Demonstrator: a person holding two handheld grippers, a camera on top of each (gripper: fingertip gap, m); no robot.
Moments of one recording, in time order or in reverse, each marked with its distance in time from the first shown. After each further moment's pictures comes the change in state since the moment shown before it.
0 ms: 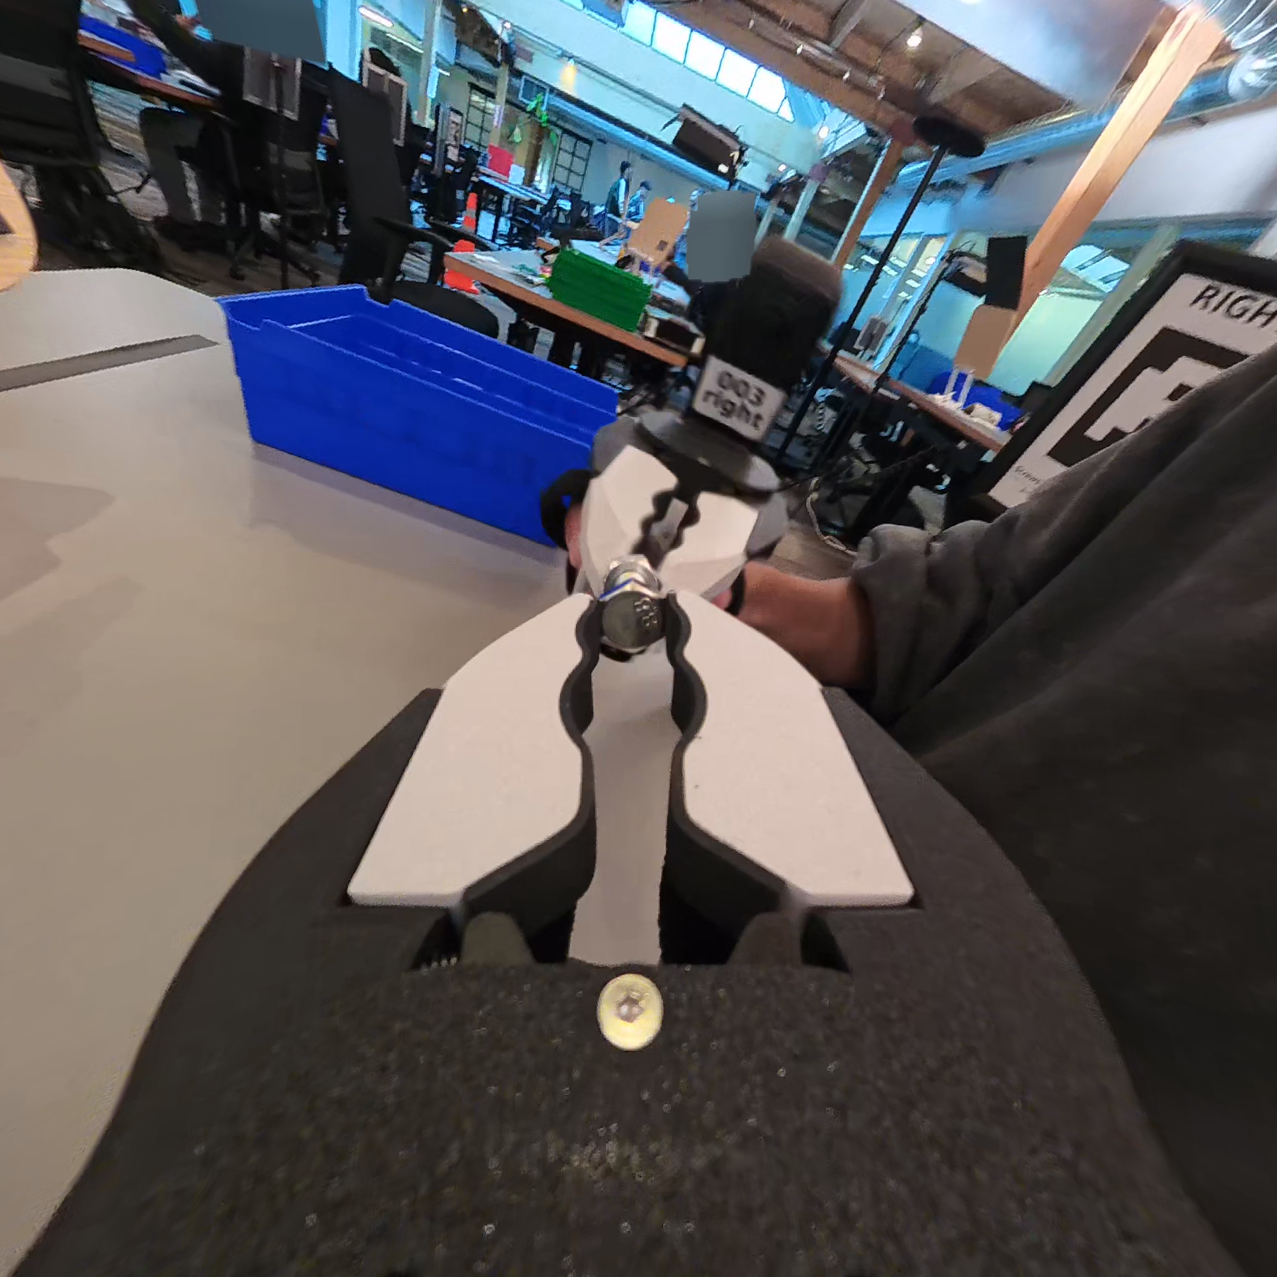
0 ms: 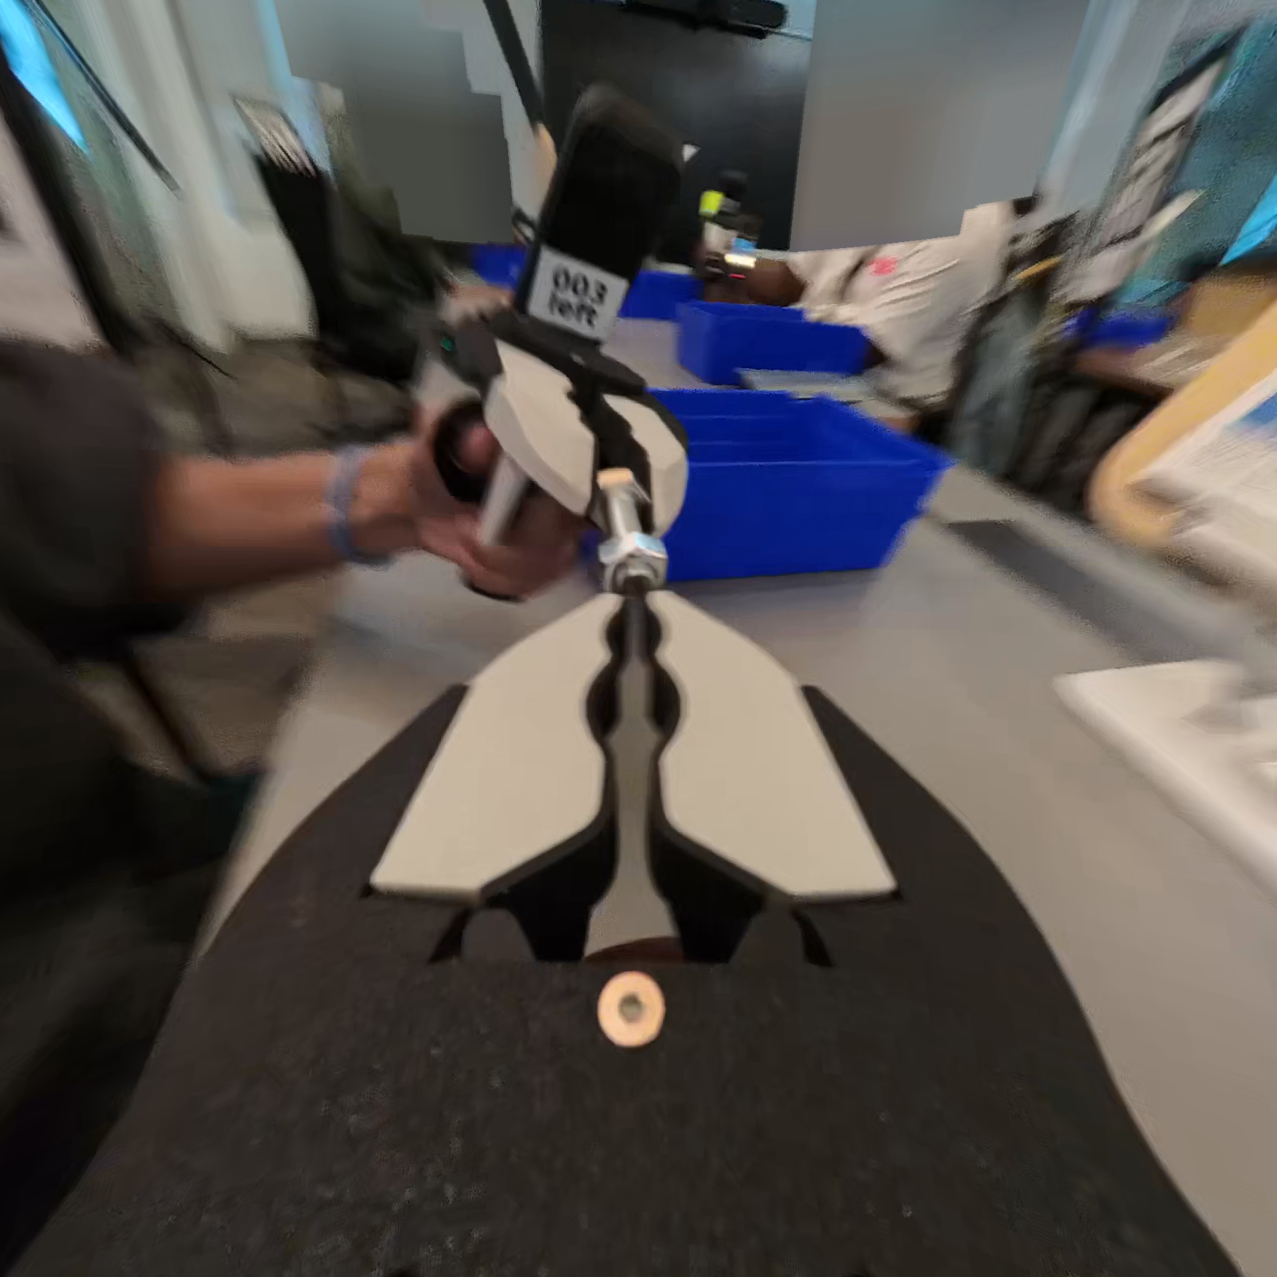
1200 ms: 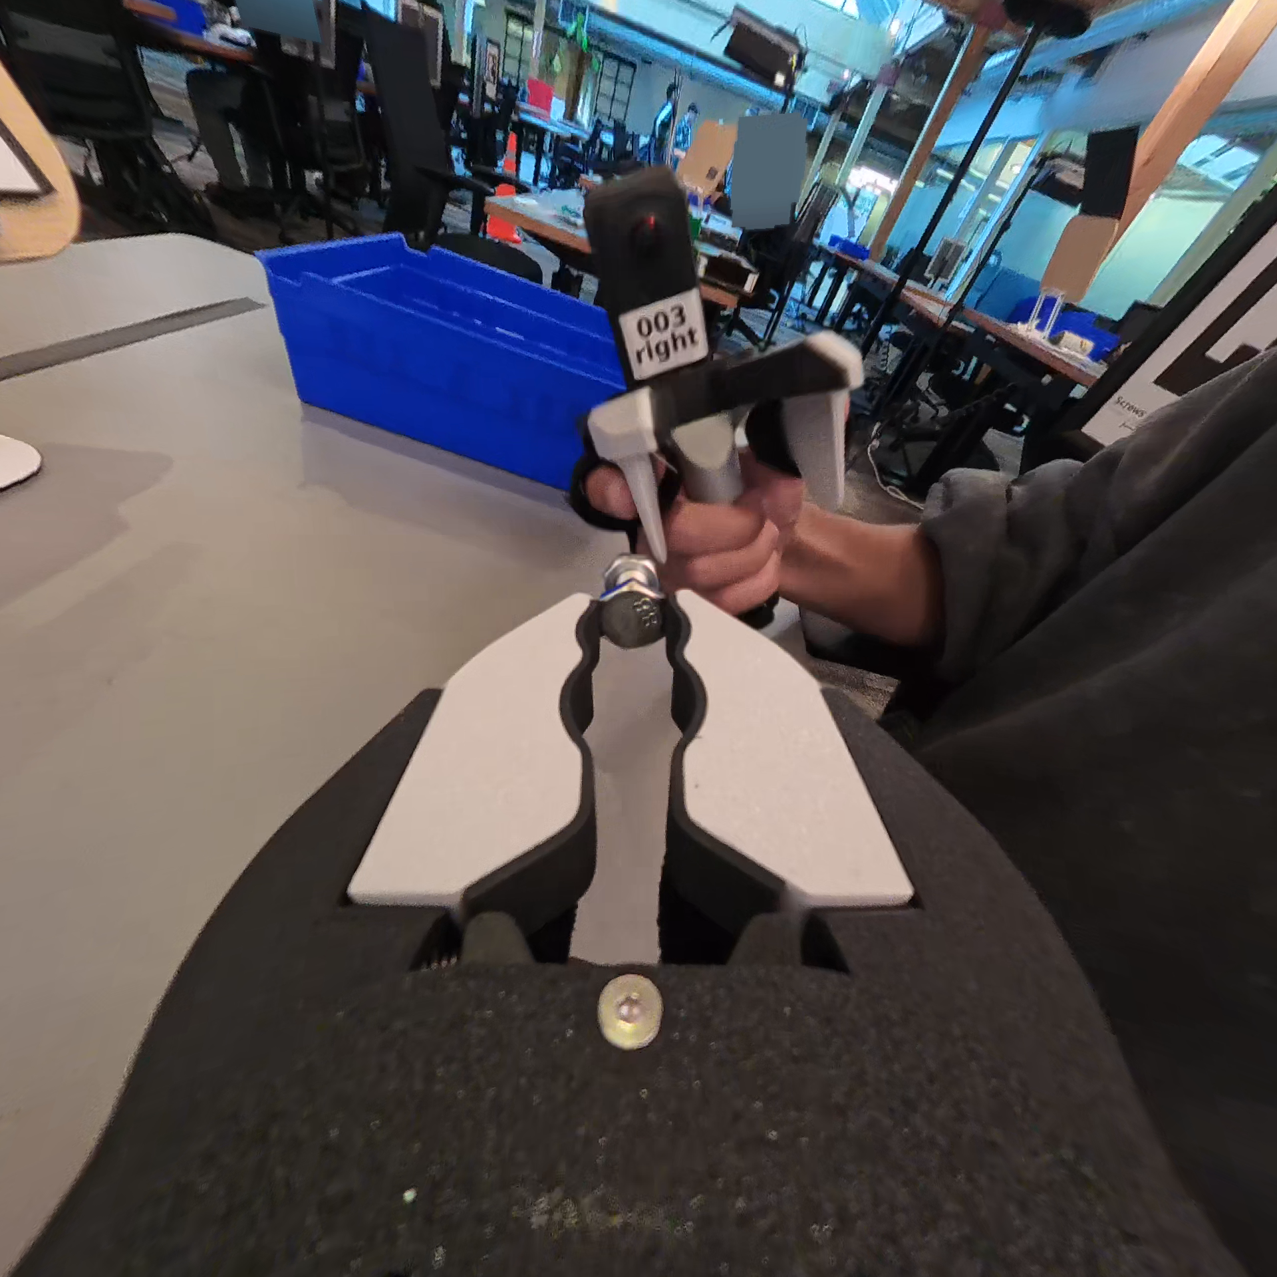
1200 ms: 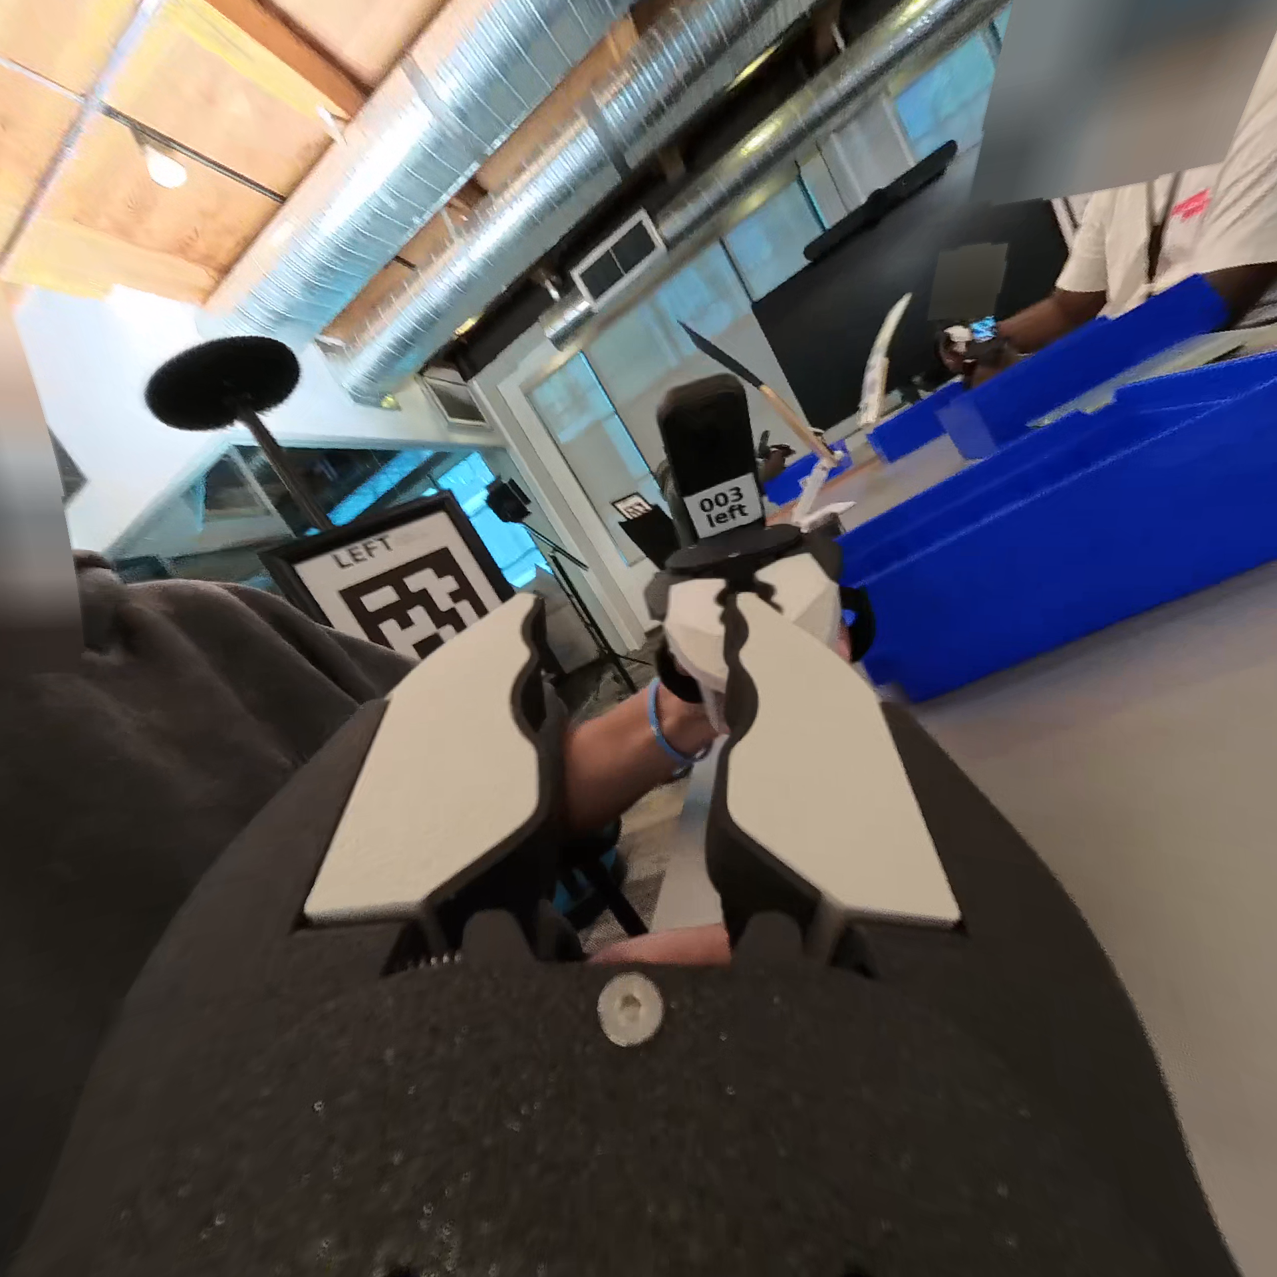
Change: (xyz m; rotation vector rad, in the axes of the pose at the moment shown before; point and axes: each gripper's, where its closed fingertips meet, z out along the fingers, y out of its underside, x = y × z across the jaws) left arm -0.013 0.017 0.003 -0.077 -0.075 0.057; right arm -0.002 -0.043 -0.021 0.337 -0.406 0.710
